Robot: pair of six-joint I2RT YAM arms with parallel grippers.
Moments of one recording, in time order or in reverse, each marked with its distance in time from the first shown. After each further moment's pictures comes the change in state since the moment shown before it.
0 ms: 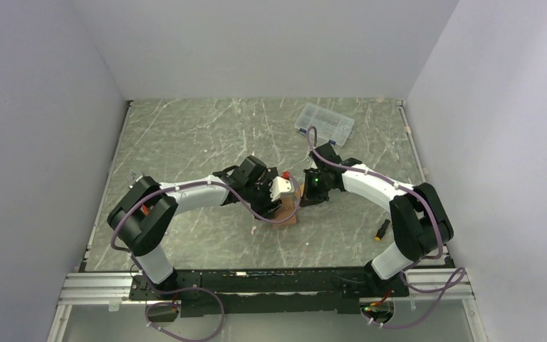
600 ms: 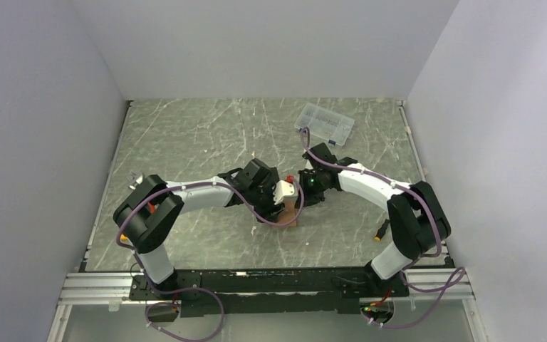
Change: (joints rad) left arm -0.027 0.043 0.014 0.011 0.029 -0.003; right arm 0.027 0.007 0.018 -0.008 -0.039 -0.018
